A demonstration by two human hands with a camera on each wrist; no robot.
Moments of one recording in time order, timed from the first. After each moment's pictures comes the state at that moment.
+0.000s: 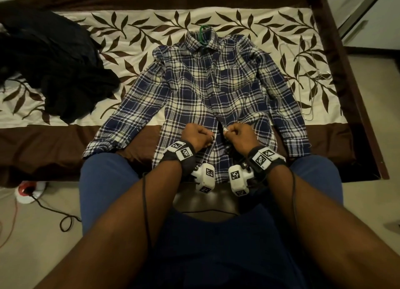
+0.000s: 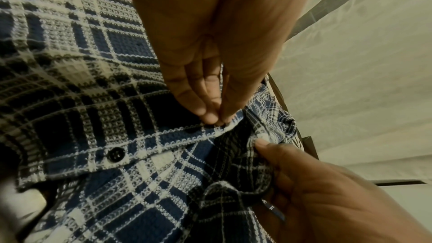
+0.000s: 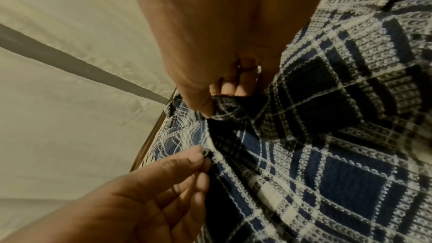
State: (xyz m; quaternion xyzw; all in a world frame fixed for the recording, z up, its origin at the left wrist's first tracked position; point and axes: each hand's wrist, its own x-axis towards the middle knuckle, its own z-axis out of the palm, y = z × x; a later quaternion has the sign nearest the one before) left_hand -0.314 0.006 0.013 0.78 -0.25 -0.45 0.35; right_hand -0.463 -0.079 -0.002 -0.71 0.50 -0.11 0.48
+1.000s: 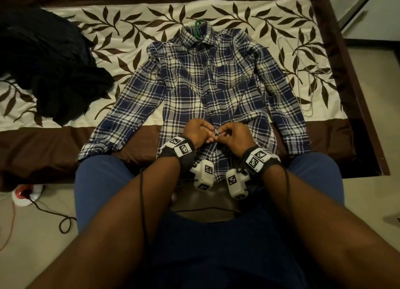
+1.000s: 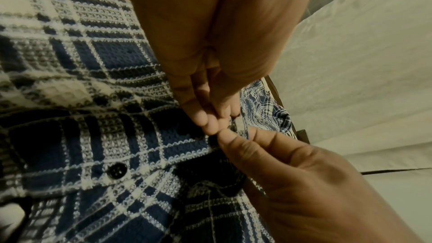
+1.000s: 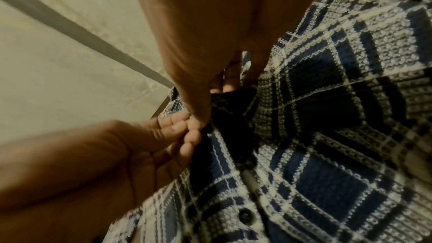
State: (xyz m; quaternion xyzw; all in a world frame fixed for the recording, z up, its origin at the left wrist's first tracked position) left_hand -0.311 -0.009 0.012 0.74 -0.27 -0.51 0.36; right_hand -0.458 -0.076 -0.009 -0.76 0.46 -0.10 0.45
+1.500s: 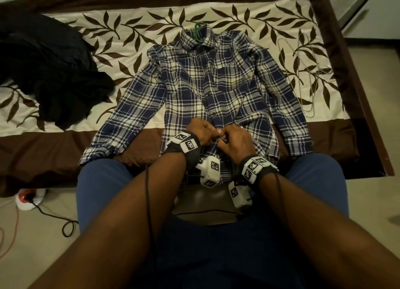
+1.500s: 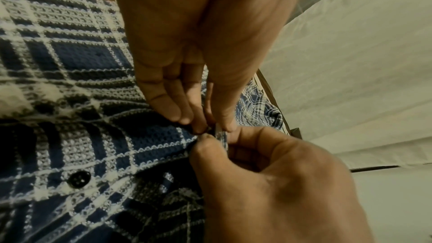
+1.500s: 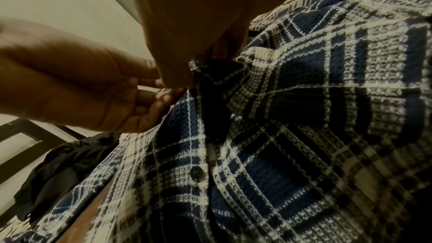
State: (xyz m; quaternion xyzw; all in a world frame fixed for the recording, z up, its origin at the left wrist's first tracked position) left_hand -0.313 -0.025 0.023 0.77 -0.26 -0.49 0.30; right_hand -0.458 -0.061 -0.009 -0.85 0.44 -0.11 0.26
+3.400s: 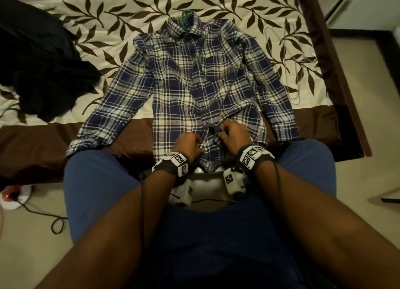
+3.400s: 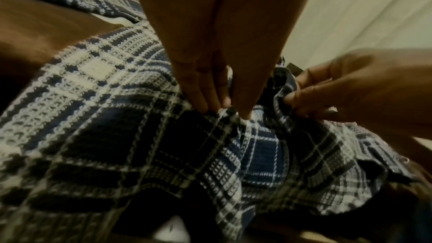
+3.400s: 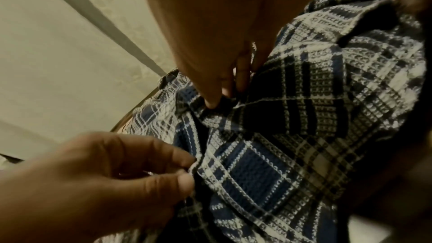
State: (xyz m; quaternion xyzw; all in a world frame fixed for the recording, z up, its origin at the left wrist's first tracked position) left_hand -0.335 0.034 -0.018 0.79 -0.48 -0.36 0.11; right_hand -0.486 -0.064 -0.017 -0.80 0.51 -0.04 0.31
